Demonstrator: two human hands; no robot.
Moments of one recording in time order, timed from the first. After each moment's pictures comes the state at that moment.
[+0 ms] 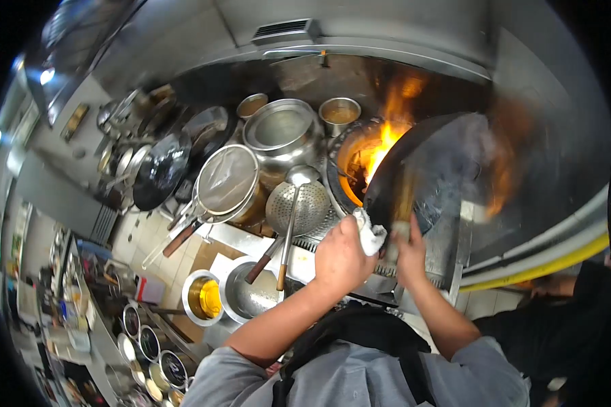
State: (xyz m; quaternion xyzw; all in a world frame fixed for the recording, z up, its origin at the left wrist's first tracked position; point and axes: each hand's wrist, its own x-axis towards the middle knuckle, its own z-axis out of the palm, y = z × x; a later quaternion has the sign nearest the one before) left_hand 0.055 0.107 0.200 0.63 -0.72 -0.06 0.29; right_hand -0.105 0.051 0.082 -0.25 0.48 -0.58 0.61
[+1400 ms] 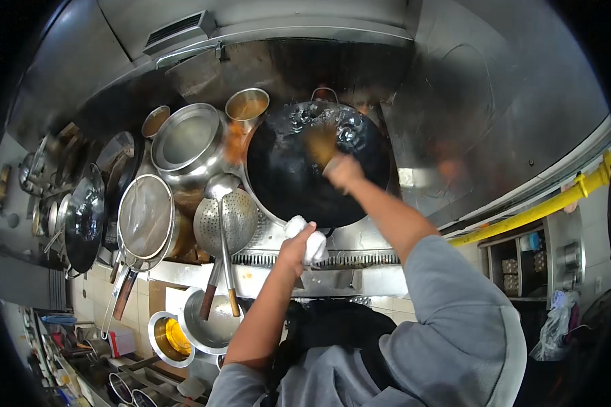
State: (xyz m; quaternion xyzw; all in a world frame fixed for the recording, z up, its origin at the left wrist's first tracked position) left_hand 0.060 0.012 0.020 0.57 -0.13 -0.74 0.34; right_hand -0.134 -0.156 0.022 -0.56 0.75 -0.21 0.27
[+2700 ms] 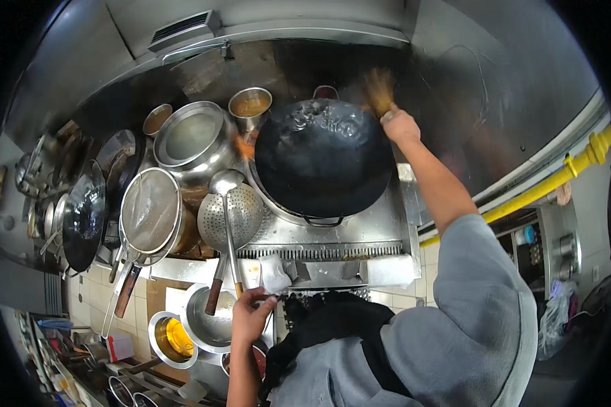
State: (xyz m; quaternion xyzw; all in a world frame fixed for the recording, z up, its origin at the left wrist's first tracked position) left_hand 0.205 0.171 0.057 0.65 -0.42 -0.53 0.34; right_hand -0.219 -0.170 0.136 -0.60 0.80 -0.06 0.01
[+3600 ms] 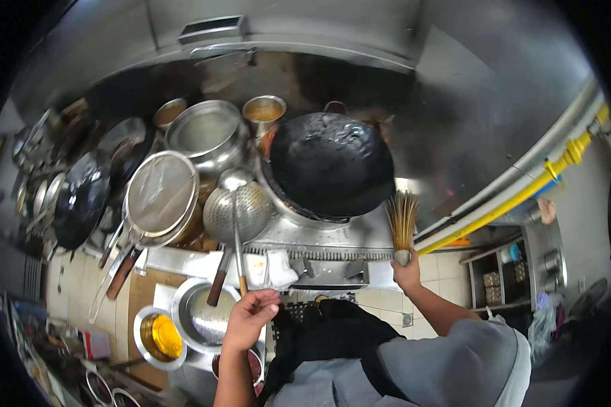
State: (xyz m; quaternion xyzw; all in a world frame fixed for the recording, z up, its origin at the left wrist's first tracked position) left_hand 0.241 0.208 0.085 0.45 -0.40 -0.67 0.43; right_hand -0.193 0.170 -0.015 -0.42 0.82 -0.33 0.20
